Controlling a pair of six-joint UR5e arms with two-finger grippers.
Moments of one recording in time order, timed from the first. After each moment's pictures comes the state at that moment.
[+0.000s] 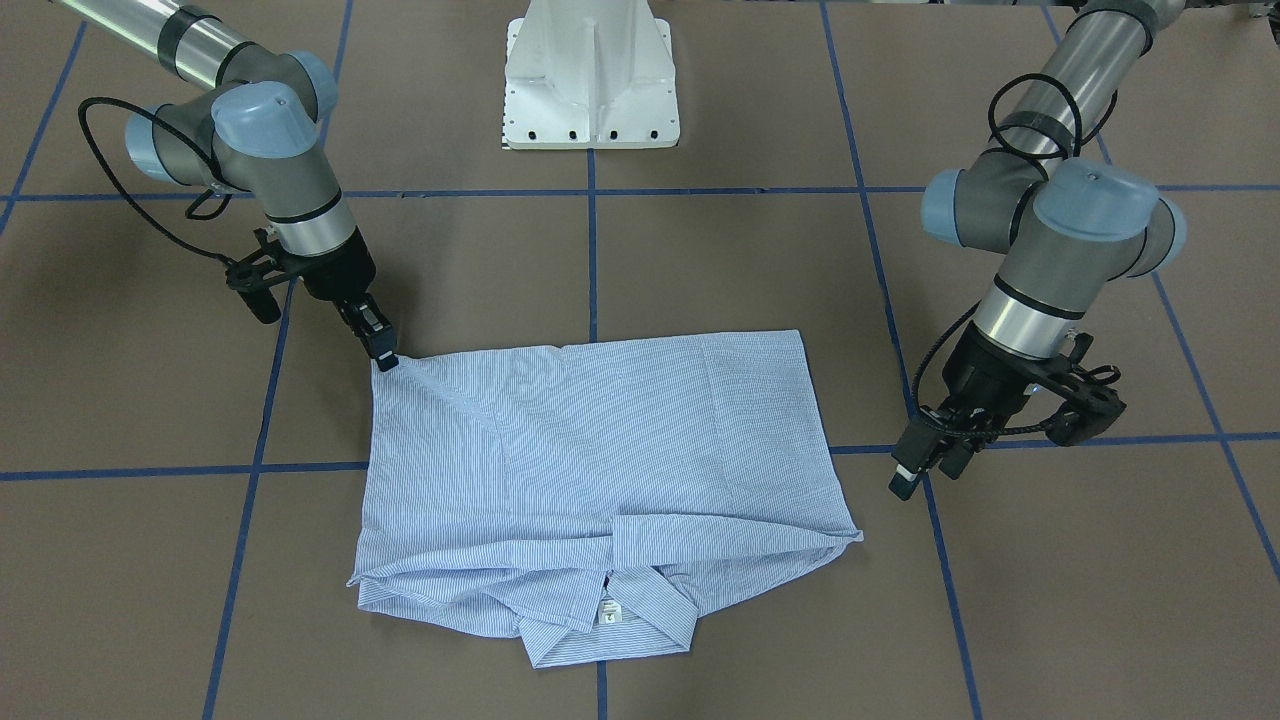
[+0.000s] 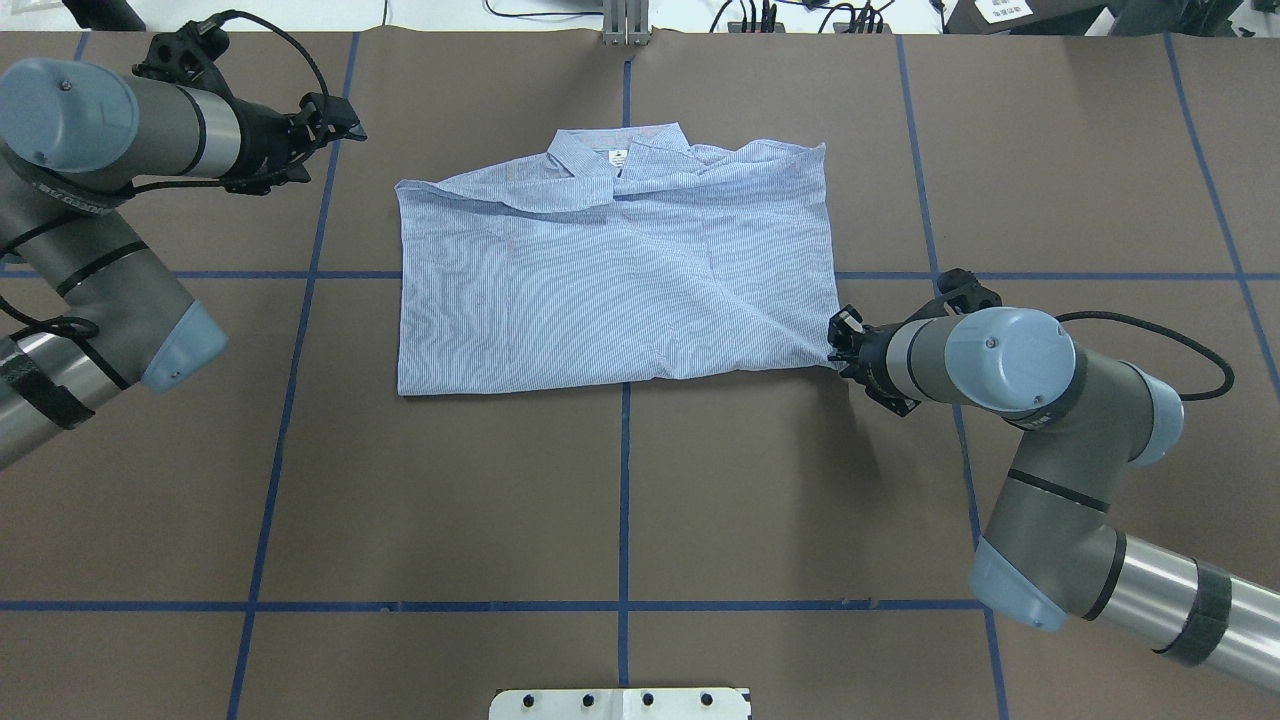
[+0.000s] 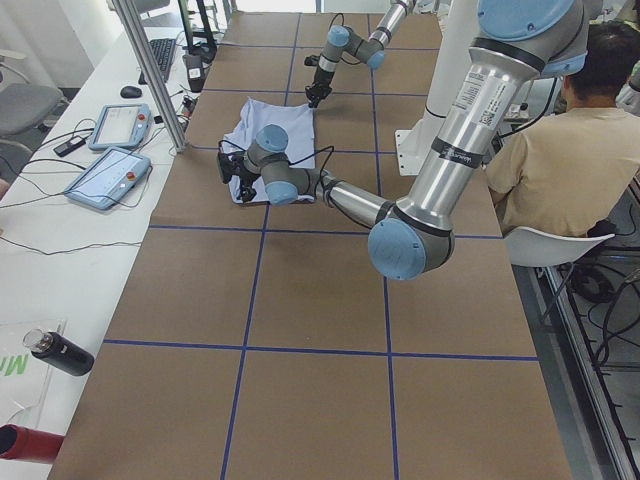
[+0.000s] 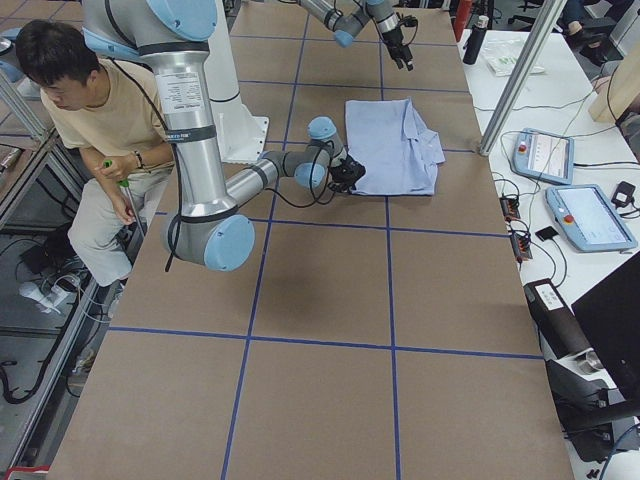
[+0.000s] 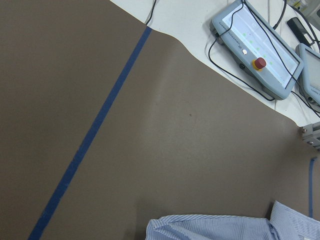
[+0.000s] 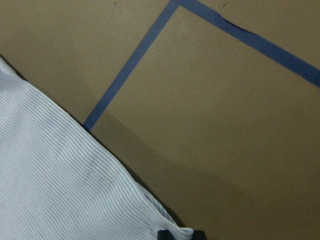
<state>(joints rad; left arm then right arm) -0.91 -2.01 -1.44 -2.39 -1.83 -1.54 0.55 -1.32 1.74 -1.05 1.65 2.13</state>
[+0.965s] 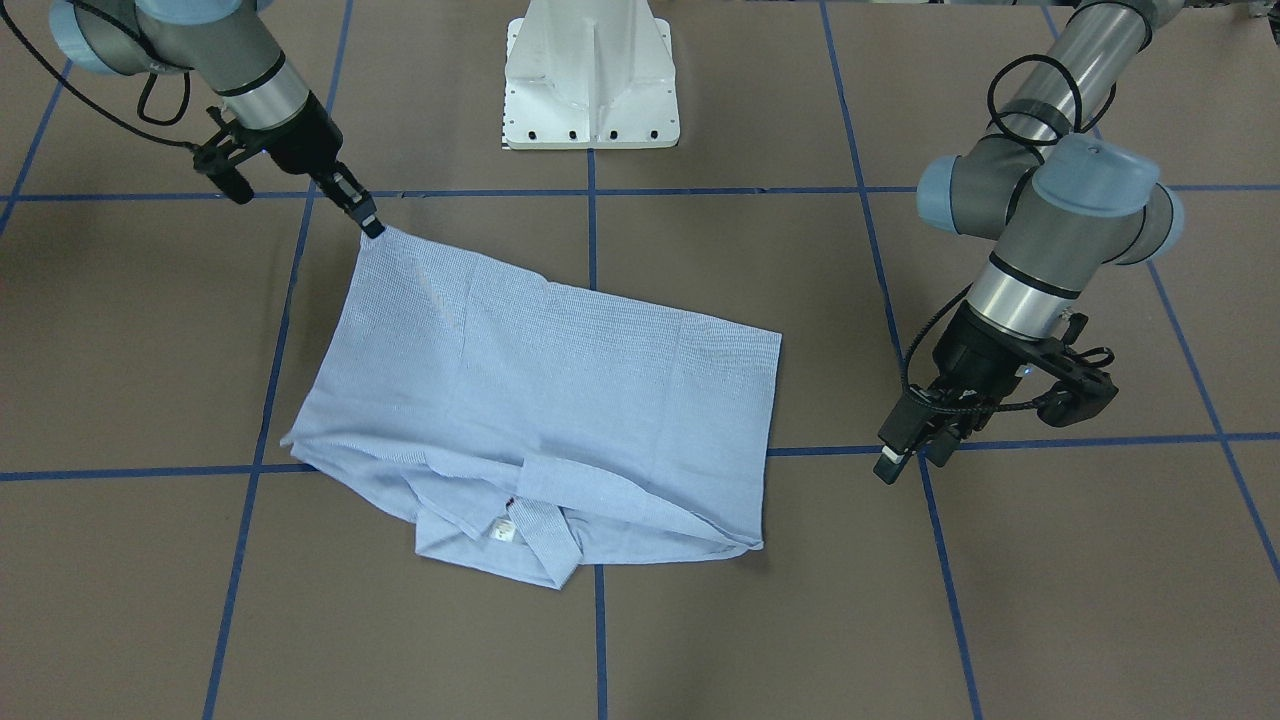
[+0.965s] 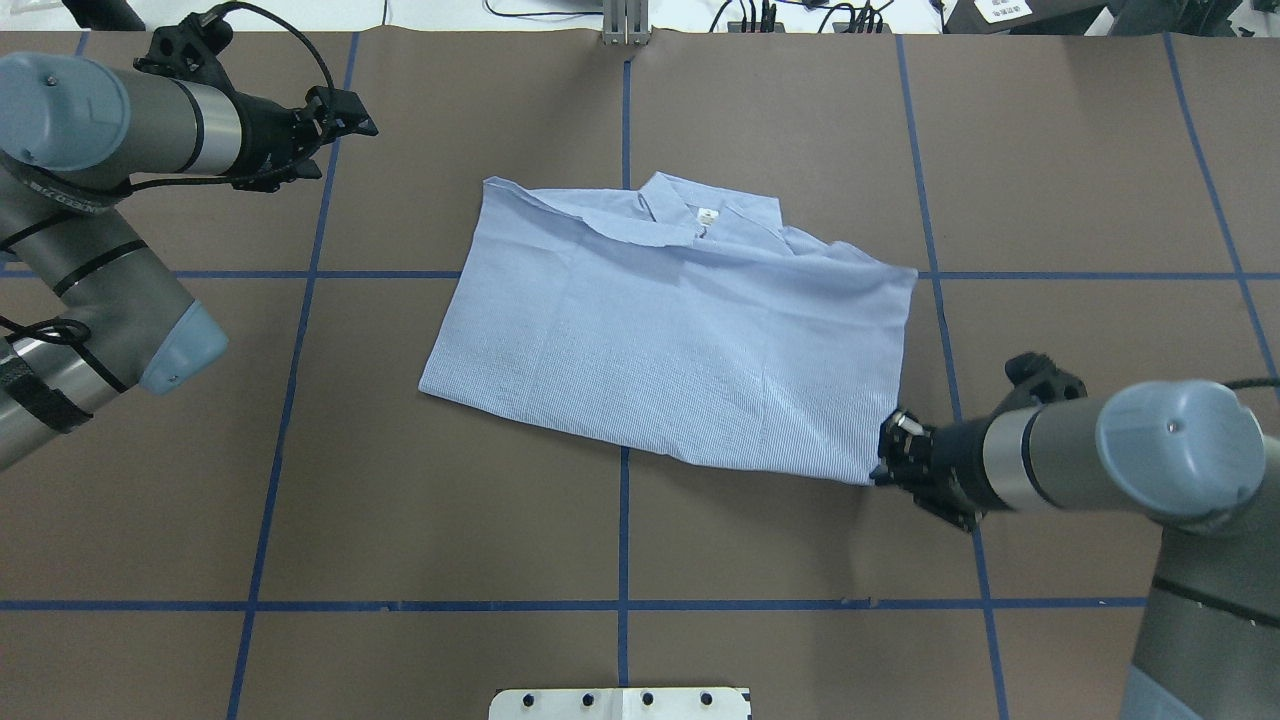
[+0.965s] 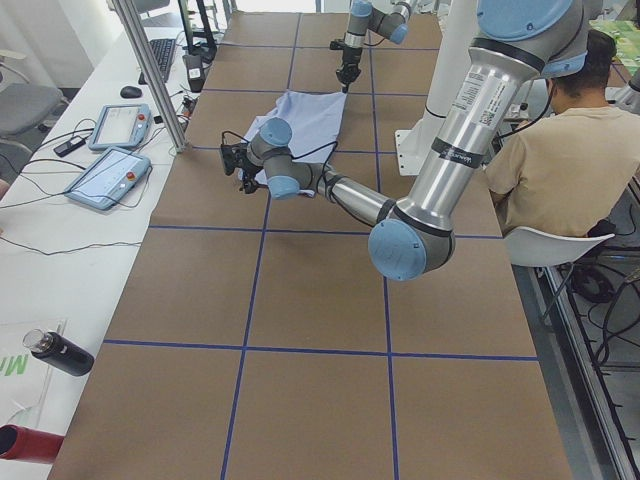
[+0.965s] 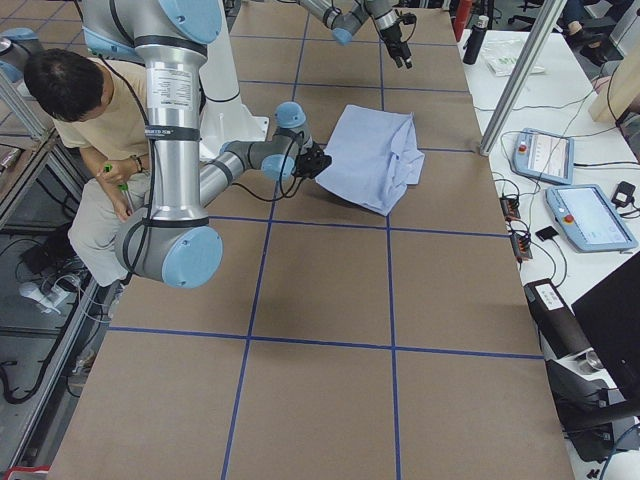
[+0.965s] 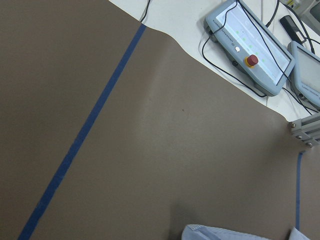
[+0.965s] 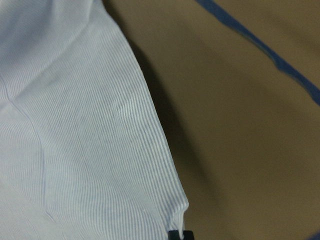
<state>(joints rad) -0.90 -2.01 -1.50 -2.40 -1.85 -1.56 0.39 -1.61 2.12 -1.06 1.83 2.17</state>
